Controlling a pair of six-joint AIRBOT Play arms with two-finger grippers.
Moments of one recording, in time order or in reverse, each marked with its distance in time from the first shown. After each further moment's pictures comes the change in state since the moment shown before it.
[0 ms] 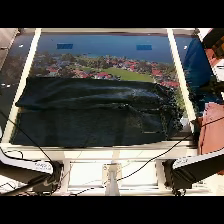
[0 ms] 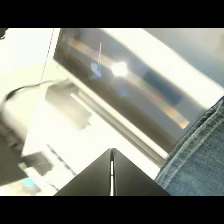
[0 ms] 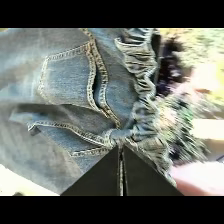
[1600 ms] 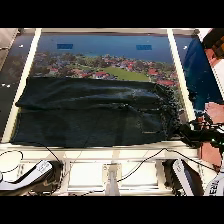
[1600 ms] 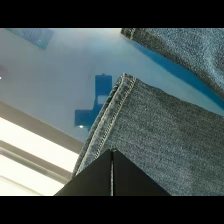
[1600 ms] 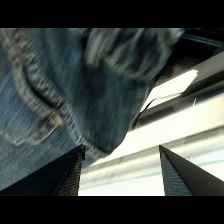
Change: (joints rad) left arm 0.383 0.484 -0.654 -0.748 0.439 0.396; right arm 0.002 0.911 -1.331 -0.301 -0.443 0.113
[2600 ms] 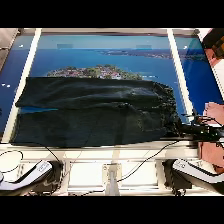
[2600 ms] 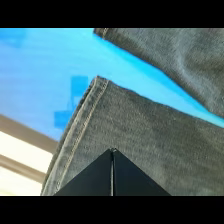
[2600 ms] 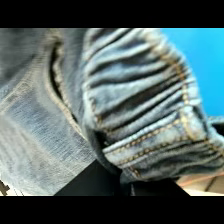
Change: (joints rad) left arm 0.032 0.008 -0.010 -0.091 -0.063 0.000; right arm 0.001 -0.399 -0.003 0.457 -0.137 -0.417
